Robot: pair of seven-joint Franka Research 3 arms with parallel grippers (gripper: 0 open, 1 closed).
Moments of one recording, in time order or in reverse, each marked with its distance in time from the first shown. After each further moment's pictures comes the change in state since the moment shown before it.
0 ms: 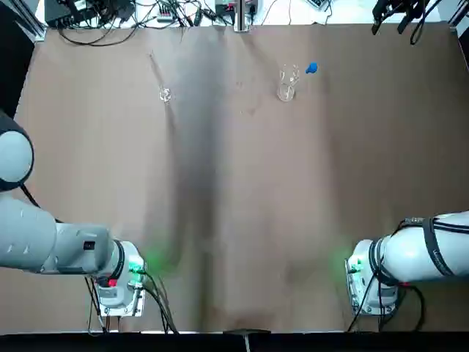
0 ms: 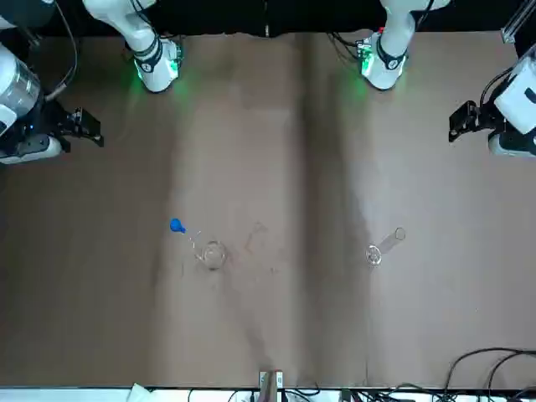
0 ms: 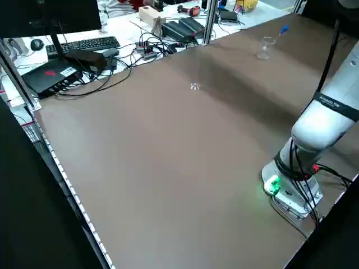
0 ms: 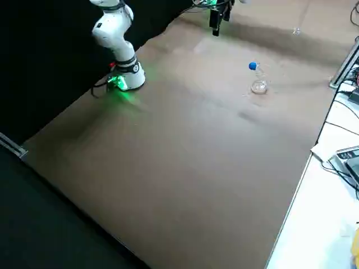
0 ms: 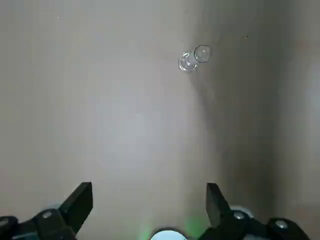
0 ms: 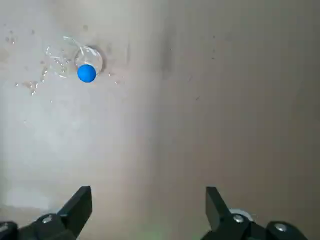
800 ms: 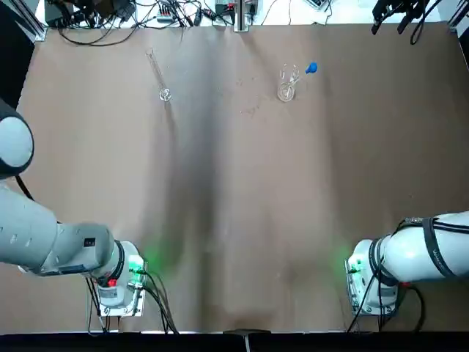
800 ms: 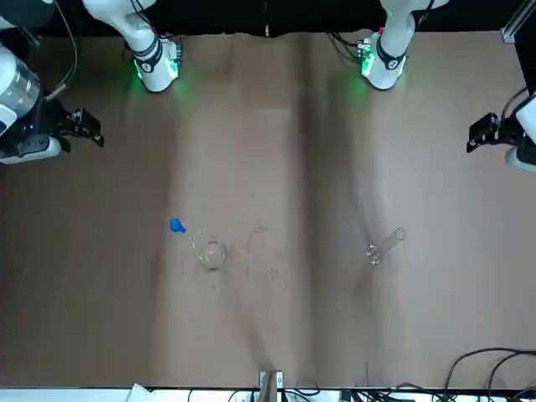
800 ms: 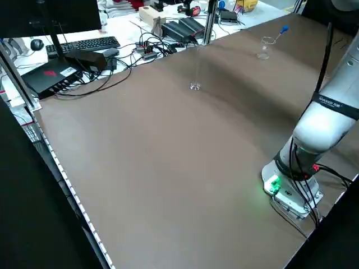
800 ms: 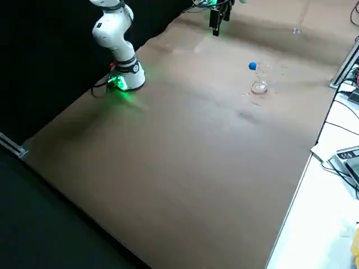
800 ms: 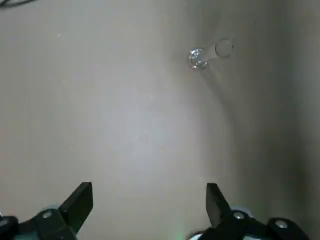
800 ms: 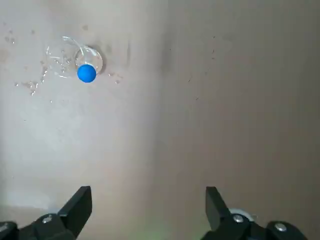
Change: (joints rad) left arm 0.074 0.050 0.031 -0.004 -0.002 0.051 0.285; right arm 0.000 0.000 0.000 0.000 0.000 0.000 0.000
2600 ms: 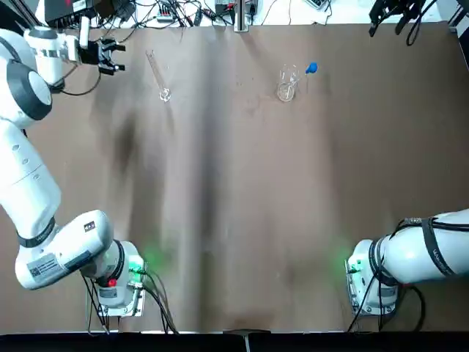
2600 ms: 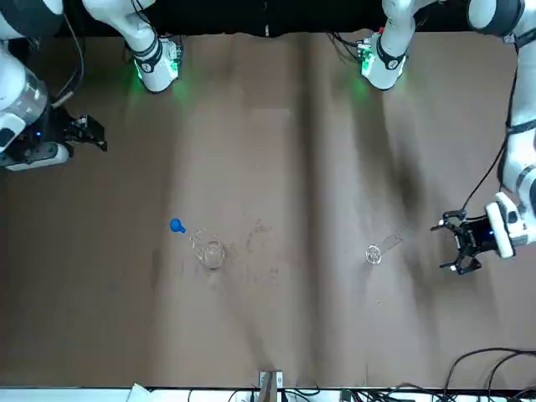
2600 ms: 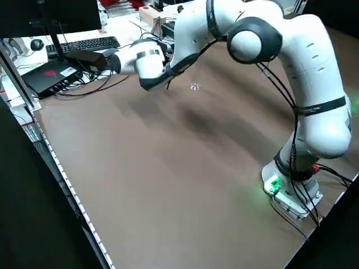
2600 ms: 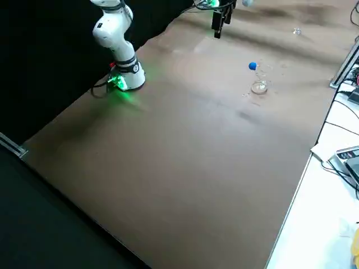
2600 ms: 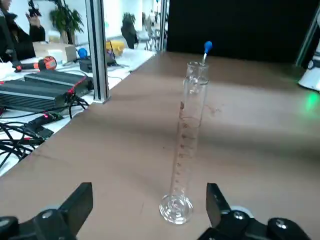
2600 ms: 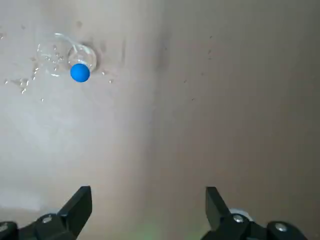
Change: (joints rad) left arm 0.353 0.672 0.002 -0.011 -1.155 0.129 1.930; right arm 0.026 0.025 -0.015 0.011 -0.028 0.002 -0.001
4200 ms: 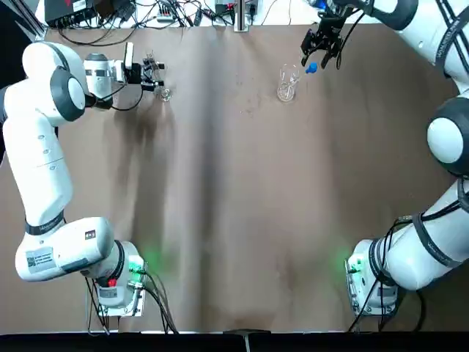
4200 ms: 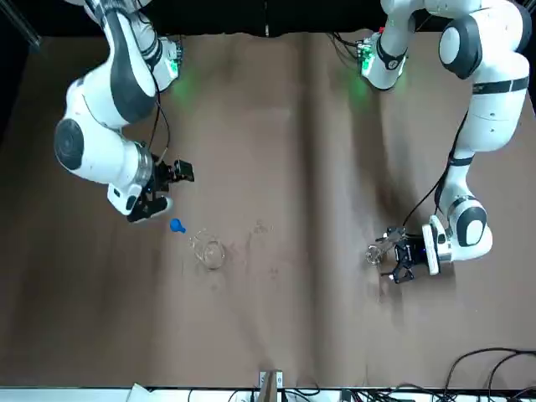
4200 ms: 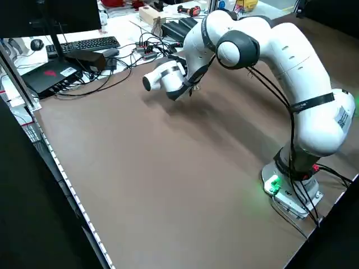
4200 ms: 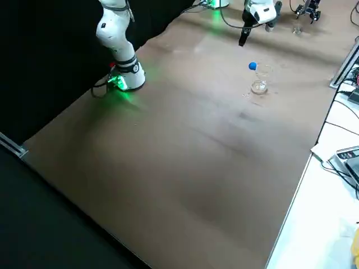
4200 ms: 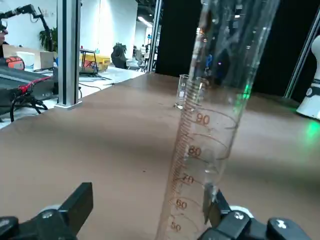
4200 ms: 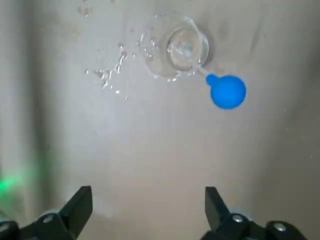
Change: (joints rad) left arm -0.196 0.202 -0.012 0.007 -0.213 0.054 0.073; right arm 0.183 0.300 0.024 0.009 0.339 0.189 0.012
